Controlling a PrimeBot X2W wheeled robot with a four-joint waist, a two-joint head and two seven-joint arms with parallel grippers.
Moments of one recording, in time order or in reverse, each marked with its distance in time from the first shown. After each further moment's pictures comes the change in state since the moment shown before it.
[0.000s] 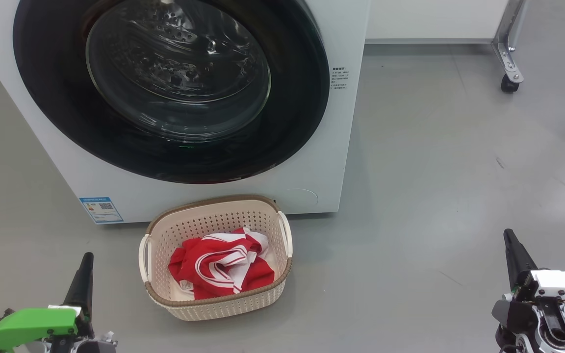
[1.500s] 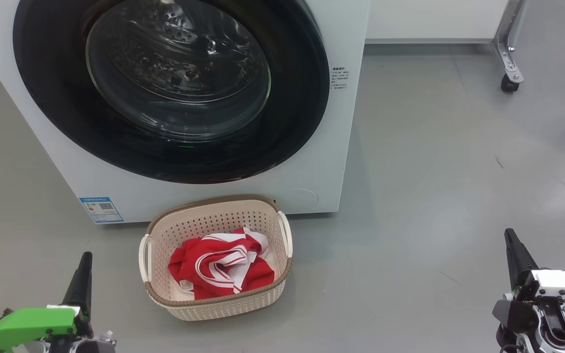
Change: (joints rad) left arm 0.000 -0.002 0.005 -0.002 0.000 0.000 0.000; right arm 0.000 0.002 -0.005 -0.003 -0.004 0.000 0.001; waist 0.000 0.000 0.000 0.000
